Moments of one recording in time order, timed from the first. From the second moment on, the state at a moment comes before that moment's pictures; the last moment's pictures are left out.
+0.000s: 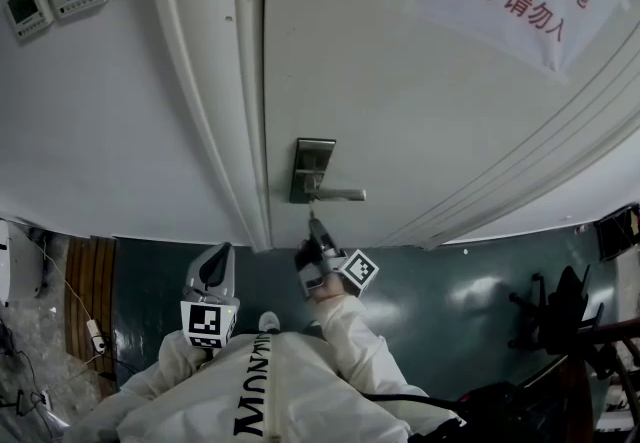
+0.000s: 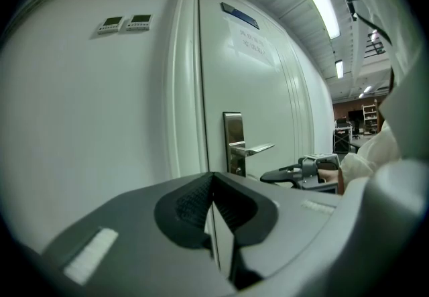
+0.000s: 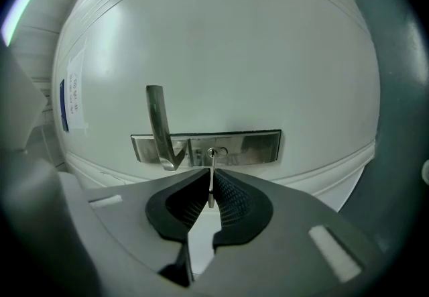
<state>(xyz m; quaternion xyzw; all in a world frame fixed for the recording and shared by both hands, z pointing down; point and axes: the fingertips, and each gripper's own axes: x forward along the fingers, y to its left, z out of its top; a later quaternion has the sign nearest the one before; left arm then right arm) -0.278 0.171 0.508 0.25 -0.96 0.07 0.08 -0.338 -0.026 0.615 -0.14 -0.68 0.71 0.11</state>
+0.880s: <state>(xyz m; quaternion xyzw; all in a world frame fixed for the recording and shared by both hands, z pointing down) -0.285 0.136 0.507 0.27 -0.96 0.07 0.08 -0.286 -0.032 0.534 -0.19 -0.94 0.26 0.13</state>
